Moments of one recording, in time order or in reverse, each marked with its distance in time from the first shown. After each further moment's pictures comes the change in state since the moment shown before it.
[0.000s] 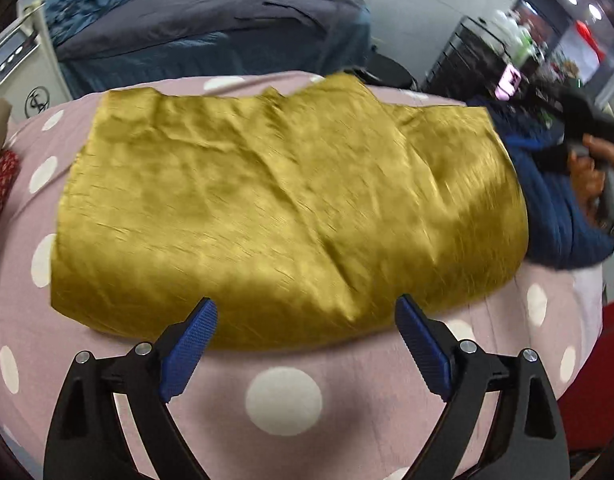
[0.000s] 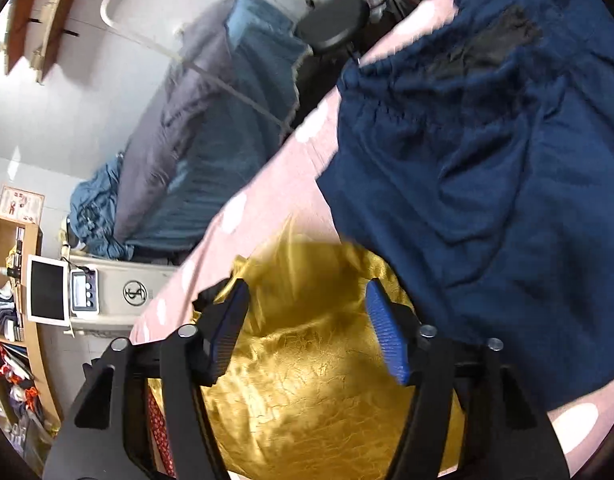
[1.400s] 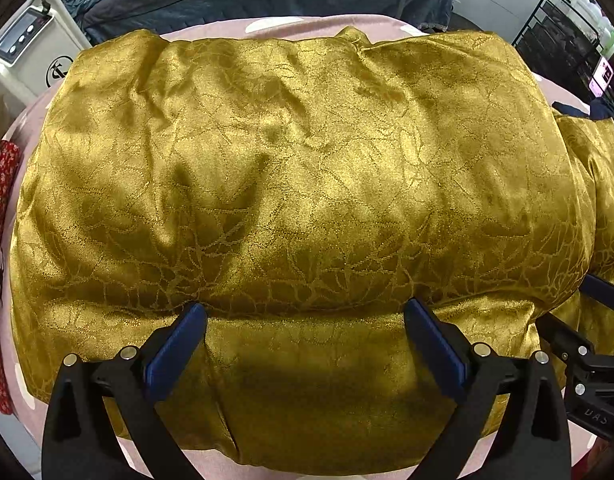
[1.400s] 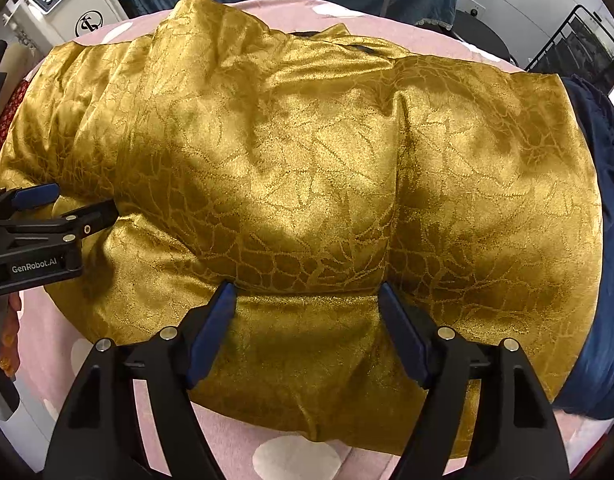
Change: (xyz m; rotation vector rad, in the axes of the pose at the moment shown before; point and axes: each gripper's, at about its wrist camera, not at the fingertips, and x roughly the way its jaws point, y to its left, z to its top) left arm 0.139 0.063 0.101 -0.105 0.185 0.223; right arm 0.112 0.076 -0.186 -0.858 0.262 -0.425
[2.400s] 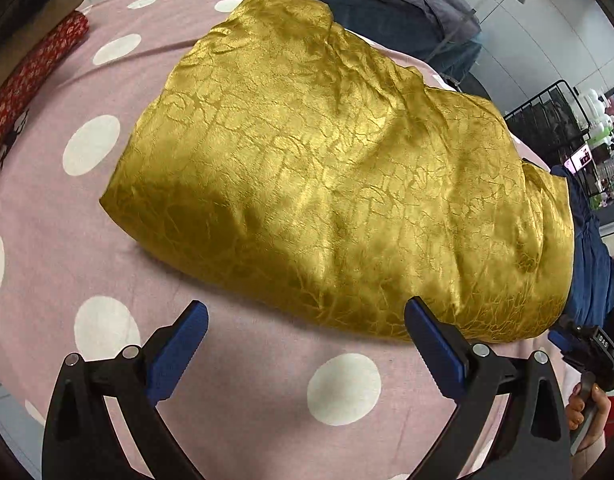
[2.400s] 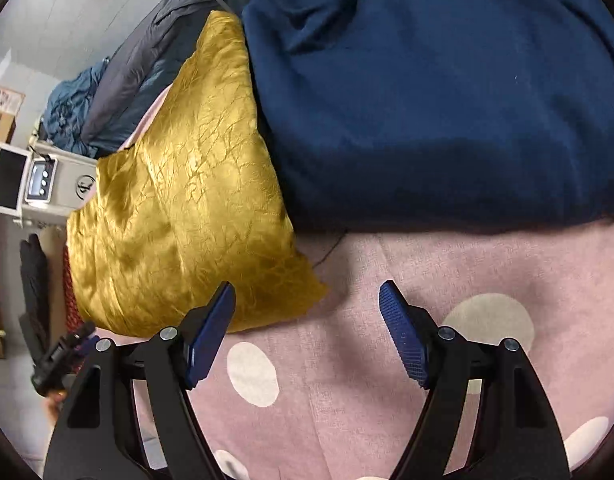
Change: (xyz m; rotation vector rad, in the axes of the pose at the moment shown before) left arm -0.064 0.087 -0.095 -0.280 -0.032 -0.226; right arm -0.043 -0.178 -0.129 0.619 -0.064 0.348
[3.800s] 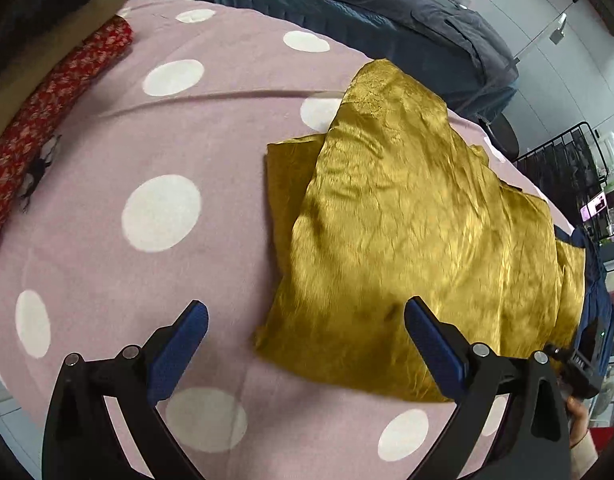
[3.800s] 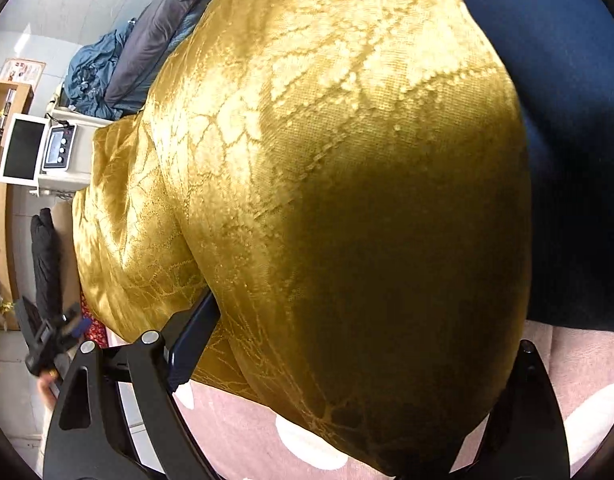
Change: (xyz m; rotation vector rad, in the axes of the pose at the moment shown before) left arm -0.015 0.095 0.081 -0.073 -0.030 0.024; right arm 0.093 0.065 0.027 -0.081 0.140 0.086
